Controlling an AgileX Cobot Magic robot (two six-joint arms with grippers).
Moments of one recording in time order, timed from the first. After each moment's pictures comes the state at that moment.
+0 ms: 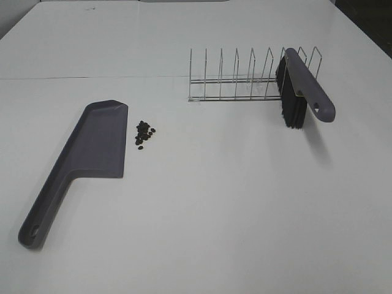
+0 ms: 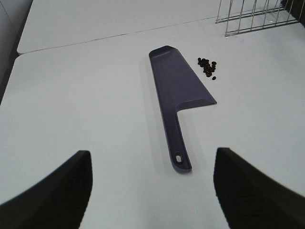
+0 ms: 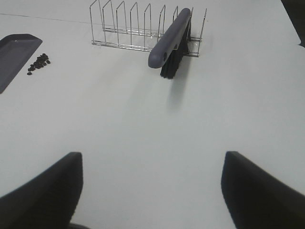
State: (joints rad) left arm -0.03 -0.01 -0.50 -0.19 1.07 0.22; right arm 0.01 -0.01 -0.50 0.09 1.07 -0.14
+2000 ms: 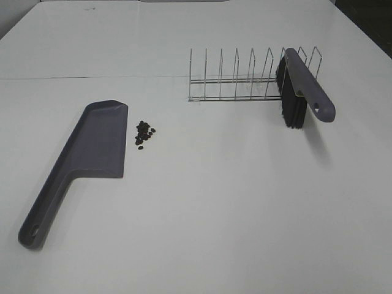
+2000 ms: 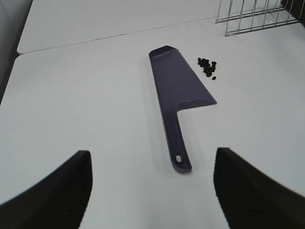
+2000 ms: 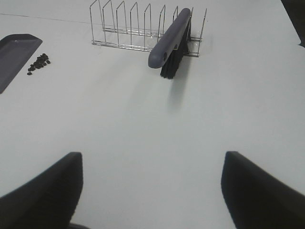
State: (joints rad) left arm -0.03 -0.01 -0.50 -0.19 1.07 0.22; right arm 0.01 -0.01 -0.50 0.09 1.07 -0.14
